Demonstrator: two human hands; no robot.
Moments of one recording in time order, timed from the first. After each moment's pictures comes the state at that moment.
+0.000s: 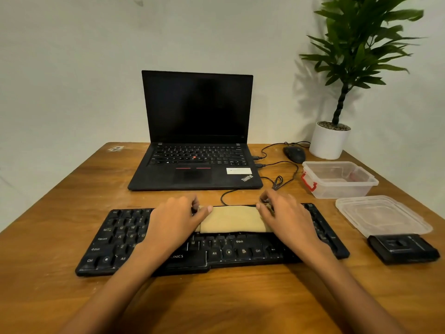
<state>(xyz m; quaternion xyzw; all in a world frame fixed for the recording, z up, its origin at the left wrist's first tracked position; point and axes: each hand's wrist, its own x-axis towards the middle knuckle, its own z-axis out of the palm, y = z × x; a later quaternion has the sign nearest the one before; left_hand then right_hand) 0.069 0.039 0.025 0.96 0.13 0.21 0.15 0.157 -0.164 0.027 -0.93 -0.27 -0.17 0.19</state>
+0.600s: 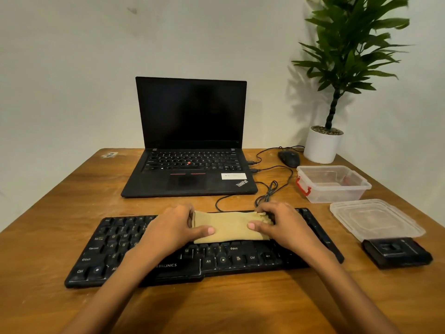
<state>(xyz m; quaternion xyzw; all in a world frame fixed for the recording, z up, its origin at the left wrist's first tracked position) 0.075 0.038 0.031 0.97 0.11 0.06 0.21 0.157 -0.172 0.036 -0.93 -0.26 0.00 0.25</state>
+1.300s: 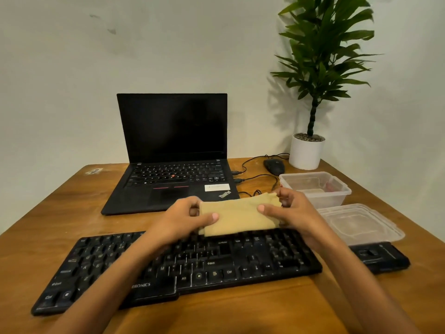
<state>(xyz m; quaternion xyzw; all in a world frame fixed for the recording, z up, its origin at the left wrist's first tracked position) 0.109 0.006 0.059 0.87 0.05 0.03 0.48 0.184 -0.220 0.070 -0.77 -0.14 0.12 0.61</state>
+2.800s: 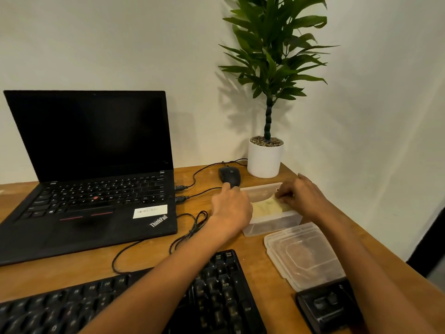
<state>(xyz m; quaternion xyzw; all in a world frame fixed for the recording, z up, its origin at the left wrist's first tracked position) 0.310 -0.173 0.054 0.99 0.00 0.11 0.04 0.385 -0.343 0.044 -0.95 -0.25 -0.18 0.12</state>
